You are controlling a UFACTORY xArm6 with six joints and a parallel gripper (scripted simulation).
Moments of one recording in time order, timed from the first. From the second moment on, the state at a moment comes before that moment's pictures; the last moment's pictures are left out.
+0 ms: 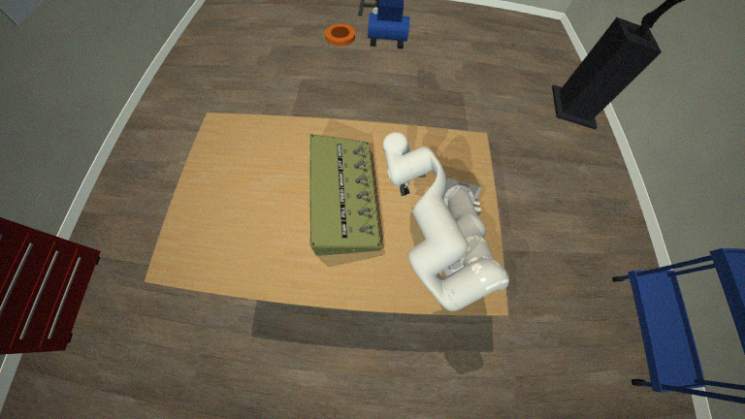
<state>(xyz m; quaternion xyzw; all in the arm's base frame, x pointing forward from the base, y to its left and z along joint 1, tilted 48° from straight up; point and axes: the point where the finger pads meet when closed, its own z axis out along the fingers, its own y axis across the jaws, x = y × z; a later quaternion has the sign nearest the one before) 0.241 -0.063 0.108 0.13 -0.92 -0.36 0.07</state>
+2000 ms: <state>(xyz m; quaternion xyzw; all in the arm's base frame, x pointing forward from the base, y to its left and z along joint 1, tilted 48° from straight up) 0.303 0.028 0.243 0.08 -0.87 -0.43 -0.23</state>
